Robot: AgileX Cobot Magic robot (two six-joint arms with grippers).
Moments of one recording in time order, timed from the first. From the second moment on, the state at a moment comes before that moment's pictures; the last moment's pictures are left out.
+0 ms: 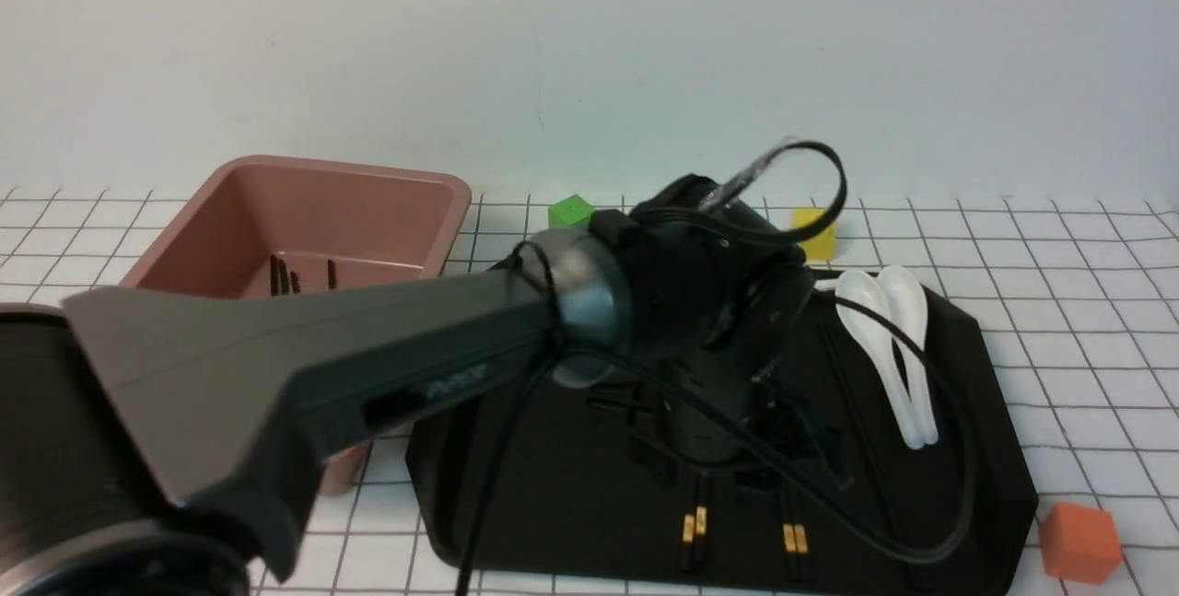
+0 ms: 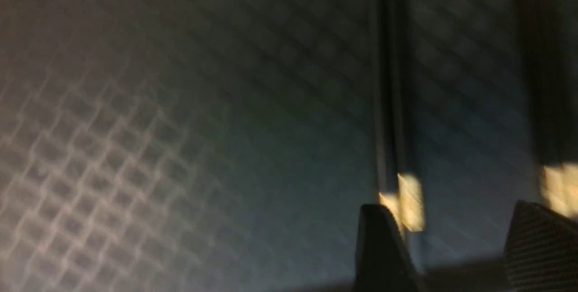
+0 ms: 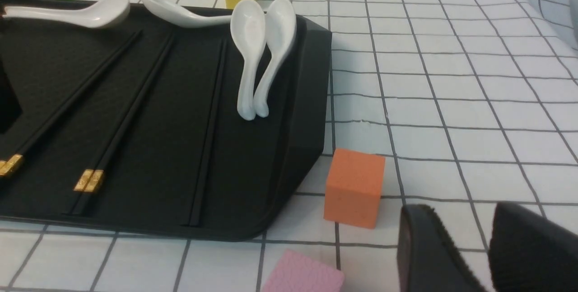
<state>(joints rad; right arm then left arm) 0.04 -0.01 0.02 -0.10 0.36 0.14 -0.86 2.13 -1.71 0.13 0.96 -0.69</state>
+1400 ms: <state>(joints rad) 0.04 -0.01 0.02 -0.10 0.36 0.14 -0.25 1.62 -1.41 0.17 1.15 -0.52</state>
